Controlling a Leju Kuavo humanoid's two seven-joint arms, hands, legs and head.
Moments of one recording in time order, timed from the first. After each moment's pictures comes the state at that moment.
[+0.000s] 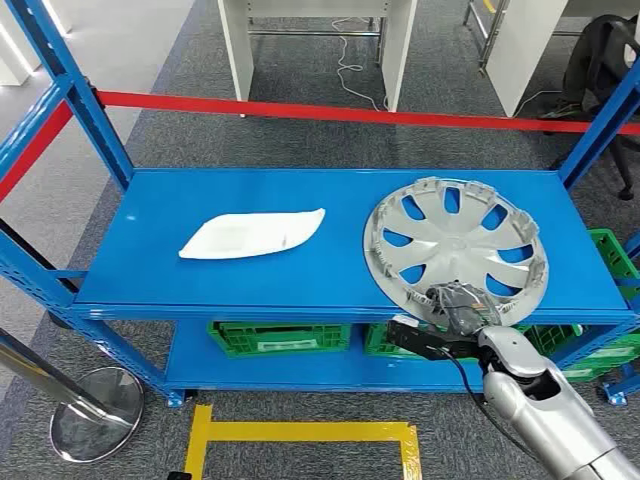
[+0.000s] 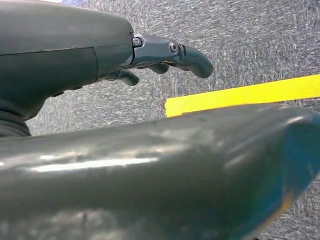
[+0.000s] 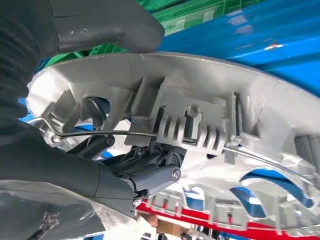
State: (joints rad) left arm -0.04 -0.15 0.11 -0.21 -0.31 0.49 -0.28; right arm -0.27 -0.39 0.58 -1.30 0.92 0.05 0.15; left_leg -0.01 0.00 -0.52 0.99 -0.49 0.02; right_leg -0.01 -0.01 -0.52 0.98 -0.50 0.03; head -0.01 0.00
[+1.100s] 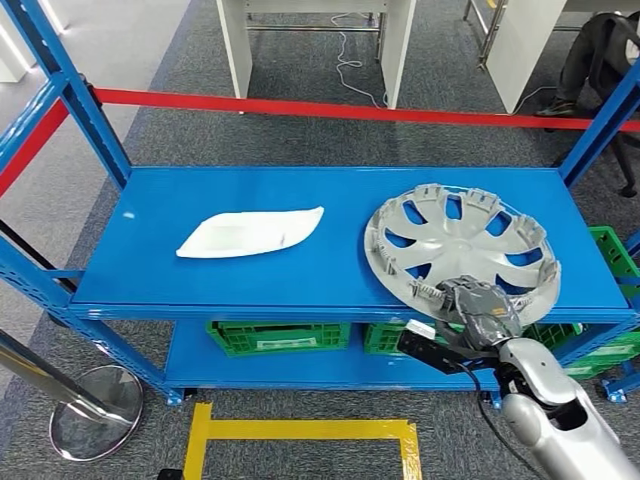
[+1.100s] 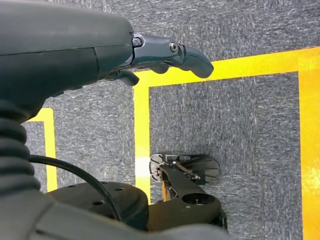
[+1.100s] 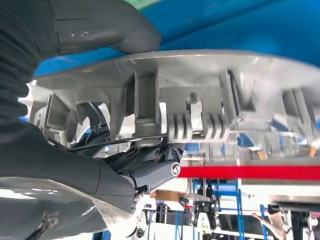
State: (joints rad) left arm -0.03 -0.14 0.19 -0.21 -0.26 0.33 -0.49; right arm -0.12 -0.41 0.45 -1.57 0.94 -0.08 0.06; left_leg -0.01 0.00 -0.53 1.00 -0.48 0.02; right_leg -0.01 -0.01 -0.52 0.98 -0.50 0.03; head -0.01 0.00
